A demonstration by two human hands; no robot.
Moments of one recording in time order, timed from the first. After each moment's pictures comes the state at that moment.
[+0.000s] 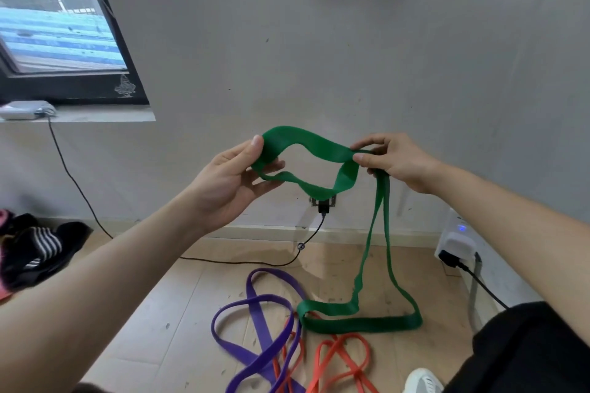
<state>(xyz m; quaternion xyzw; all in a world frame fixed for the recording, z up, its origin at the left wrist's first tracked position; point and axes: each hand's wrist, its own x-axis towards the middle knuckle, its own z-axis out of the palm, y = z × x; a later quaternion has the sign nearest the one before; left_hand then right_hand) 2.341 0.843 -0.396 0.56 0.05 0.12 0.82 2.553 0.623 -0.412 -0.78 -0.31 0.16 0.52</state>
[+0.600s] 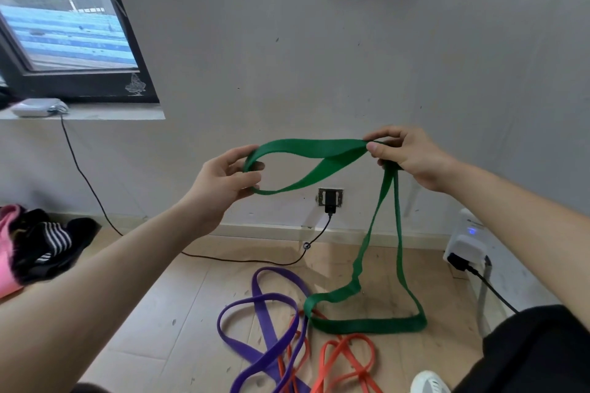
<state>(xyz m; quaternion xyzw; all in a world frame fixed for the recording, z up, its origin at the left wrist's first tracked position) 2.329 0.874 -0.414 0.73 0.17 0.19 0.63 2.556 0.619 -0.407 -0.75 -0.31 0.15 0.56</state>
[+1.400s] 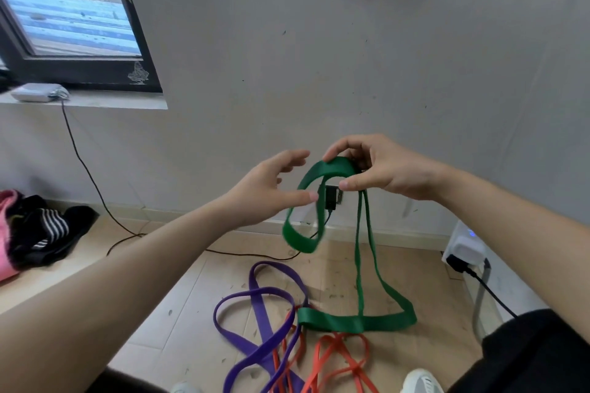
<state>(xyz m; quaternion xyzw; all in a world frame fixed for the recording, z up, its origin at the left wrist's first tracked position) 2.342 0.836 -0.418 0.91 0.04 0.10 0.40 2.489 0.636 -0.380 -0.72 -0.47 0.27 0.44</state>
